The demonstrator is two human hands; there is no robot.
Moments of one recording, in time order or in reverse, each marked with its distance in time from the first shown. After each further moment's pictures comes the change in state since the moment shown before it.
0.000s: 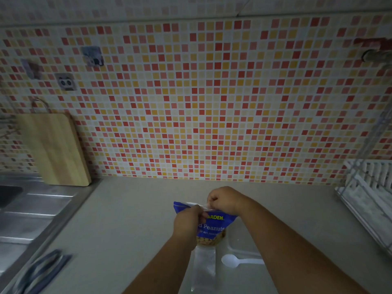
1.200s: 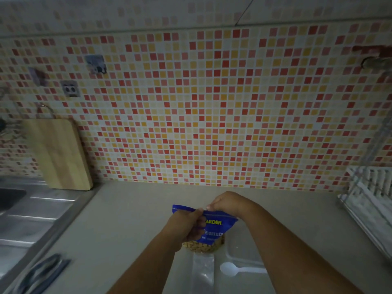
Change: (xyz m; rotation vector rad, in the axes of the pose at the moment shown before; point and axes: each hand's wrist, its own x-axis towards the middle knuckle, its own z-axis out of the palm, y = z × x) left_hand 0.007 0.019 -0.013 0.338 -0.134 0.018; right_hand 0.011 0.014 -0.009 0.243 -0.052 0.158
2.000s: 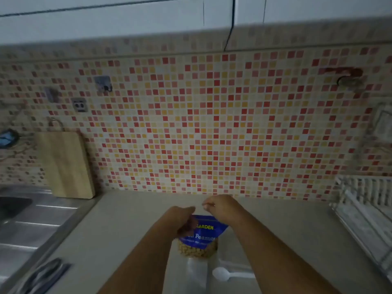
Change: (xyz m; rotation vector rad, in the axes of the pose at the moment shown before) left_hand -0.019 0.028 0.008 0.197 0.073 0.002; right_hand -0.029 0.001 0.002 -0.223 0.245 -0.244
